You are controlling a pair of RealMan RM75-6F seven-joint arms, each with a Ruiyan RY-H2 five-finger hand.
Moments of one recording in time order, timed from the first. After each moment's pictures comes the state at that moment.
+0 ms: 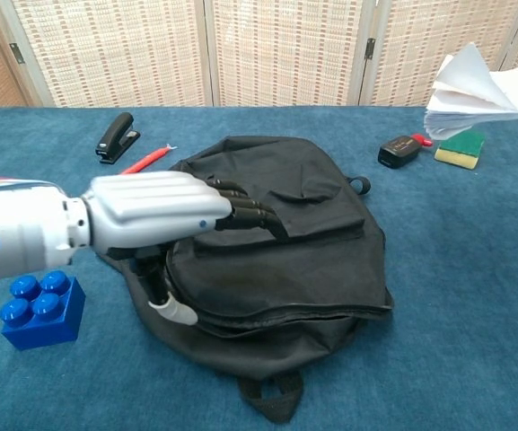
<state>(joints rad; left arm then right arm) -0.78 -1.48 -0.14 -1.69 1.46 0.72 0.39 0.40 -1.33 0.05 -1.24 -1.84 1.67 -0.34</state>
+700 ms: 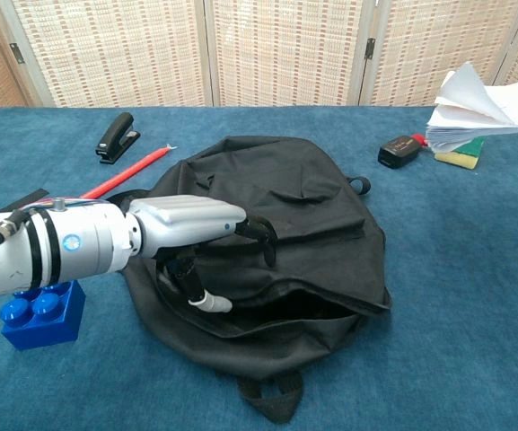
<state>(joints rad) -0.85 -1.61 -0.16 -1.55 1.18 0.70 0.34 0.39 -1.35 0.05 -1.21 -1.83 1.65 -0.32</state>
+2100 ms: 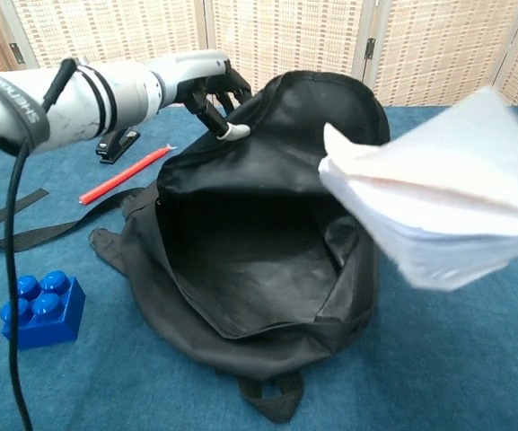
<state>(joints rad) -1.04 -1.61 -0.42 -1.40 0.74 0.80 0.33 0.38 -1.33 -0.08 -1.37 -2.21 1.80 -0.12</state>
